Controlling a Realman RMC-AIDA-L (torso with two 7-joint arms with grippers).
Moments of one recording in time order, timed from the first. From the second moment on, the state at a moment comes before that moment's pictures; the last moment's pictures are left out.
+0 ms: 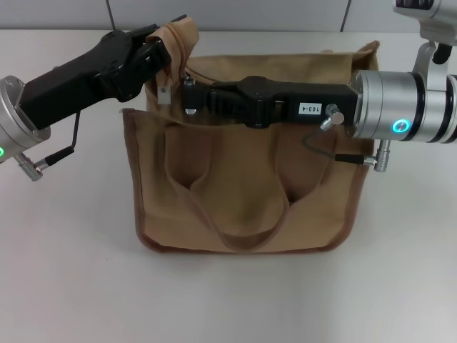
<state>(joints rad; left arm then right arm) -0.62 -2.08 0.35 0.41 1.81 1.90 -1.38 0.87 2.09 -0.88 -0.26 -1.63 -1.61 1.59</state>
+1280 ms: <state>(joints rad) -0.44 -2.07 0.34 0.42 1.66 1.77 -1.27 0.58 2.05 -0.84 -0.46 -1.63 -1.68 1.74</state>
